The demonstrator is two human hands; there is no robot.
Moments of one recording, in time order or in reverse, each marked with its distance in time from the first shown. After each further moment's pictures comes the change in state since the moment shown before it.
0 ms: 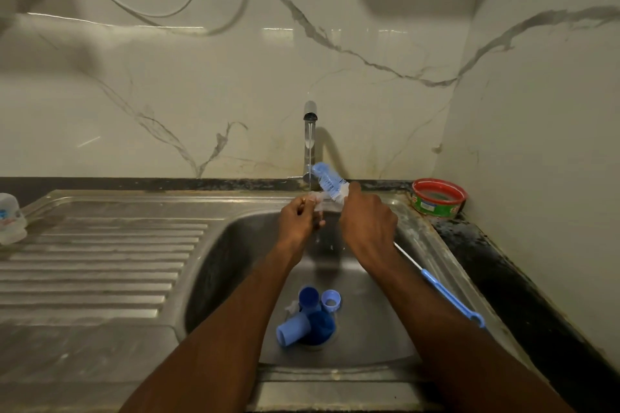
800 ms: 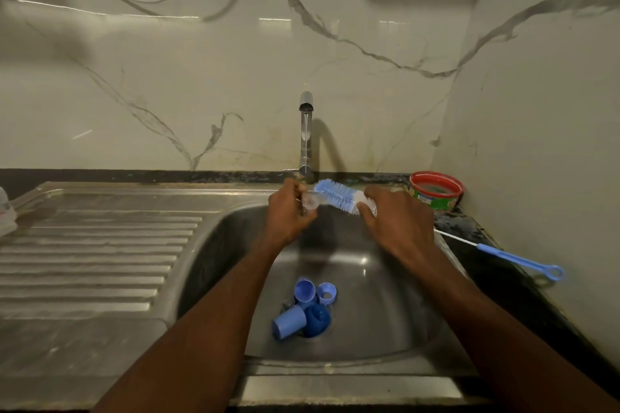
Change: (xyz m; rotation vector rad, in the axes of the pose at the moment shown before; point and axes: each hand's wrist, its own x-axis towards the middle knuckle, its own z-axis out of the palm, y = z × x) left_hand 0.009 0.006 -0.026 0.779 -0.058 0.502; right_hand -0.003 0.064 -0.015 -0.057 0.085 -0.236
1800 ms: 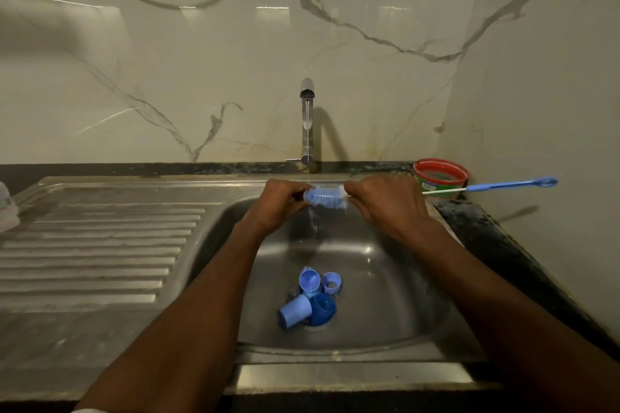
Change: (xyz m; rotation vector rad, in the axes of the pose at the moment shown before) left_hand 0.011 -0.022 -0.032 0.221 -0.216 0.398; right_hand 0.020 -0.008 0.003 -0.284 -0.017 -0.397
